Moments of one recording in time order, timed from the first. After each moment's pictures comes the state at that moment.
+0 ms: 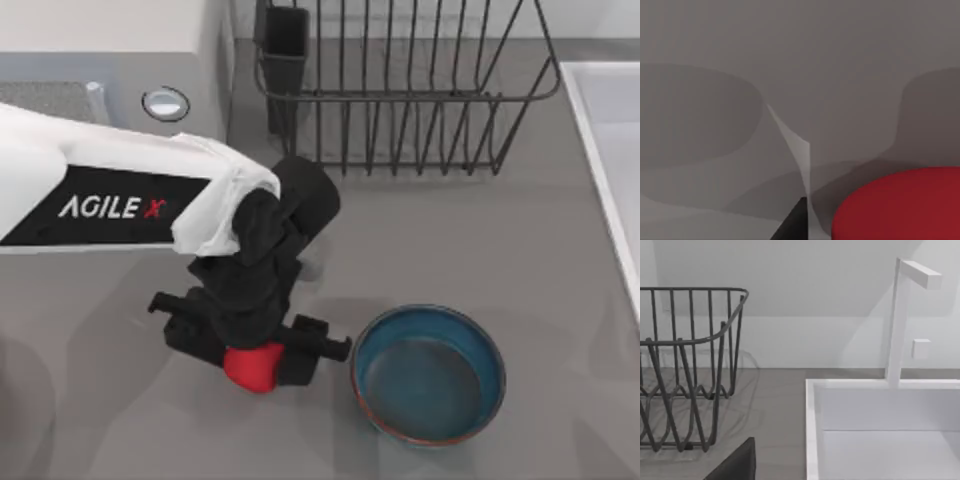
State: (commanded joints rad) left arm -0.68 1.97 1.16 -0.77 0.00 -0.35; right arm 0.00 0.00 0.00 0.00 0.00 0.00
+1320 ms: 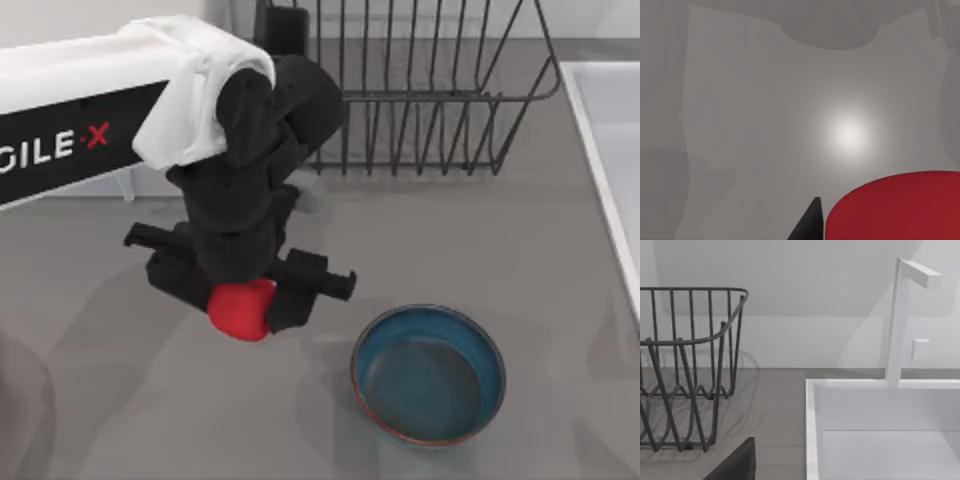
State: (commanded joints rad) left arm -0.68 1.83 1.40 -1.14 0.00 -0.35; right arm 0.00 0.00 0.00 0.00 0.00 0.00
